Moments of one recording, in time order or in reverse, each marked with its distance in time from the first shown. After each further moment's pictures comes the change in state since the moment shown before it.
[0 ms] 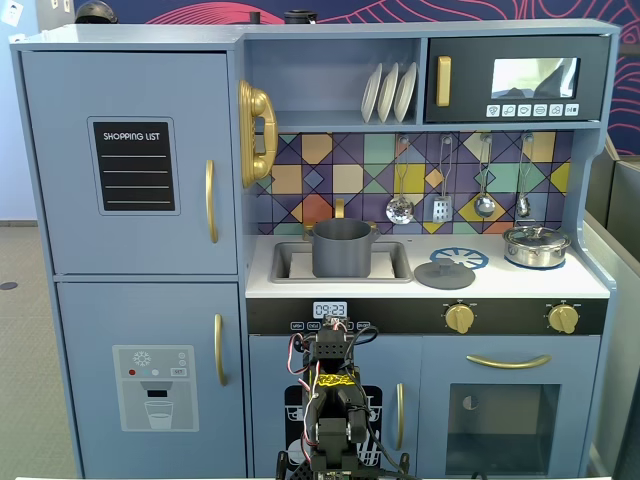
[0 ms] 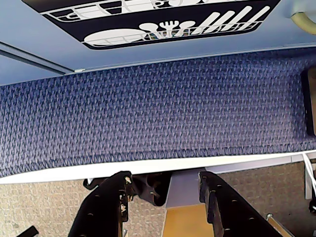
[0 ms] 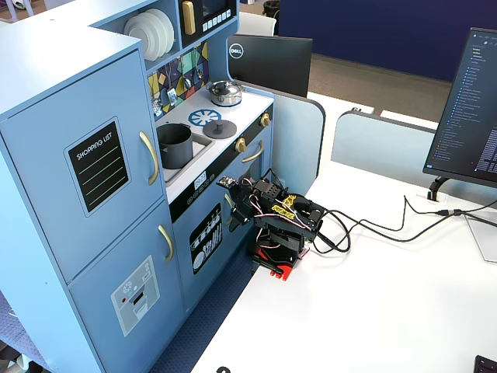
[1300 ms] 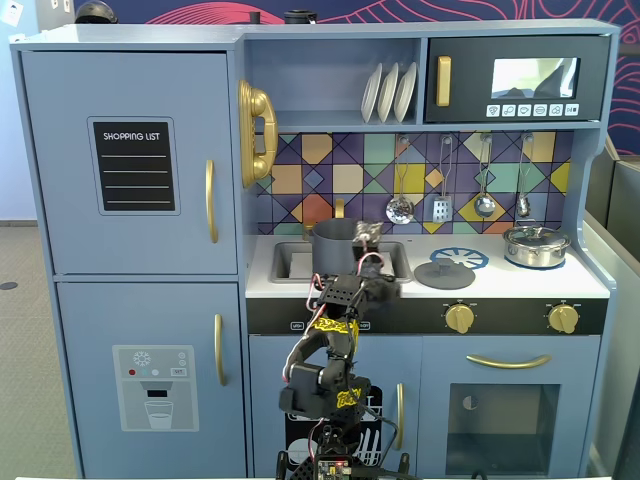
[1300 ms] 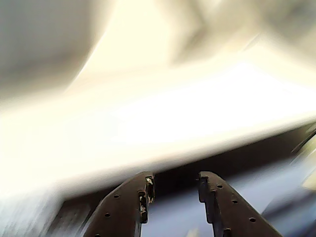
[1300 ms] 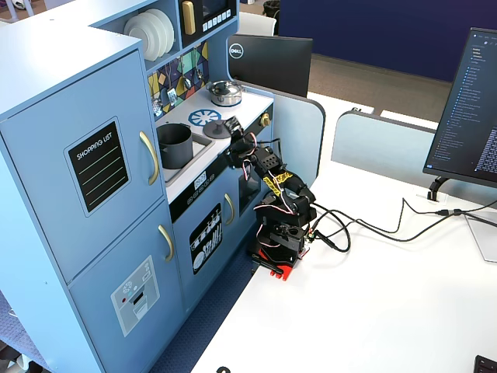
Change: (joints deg) arm 25.4 -25.2 -35.3 -43.1 -11.1
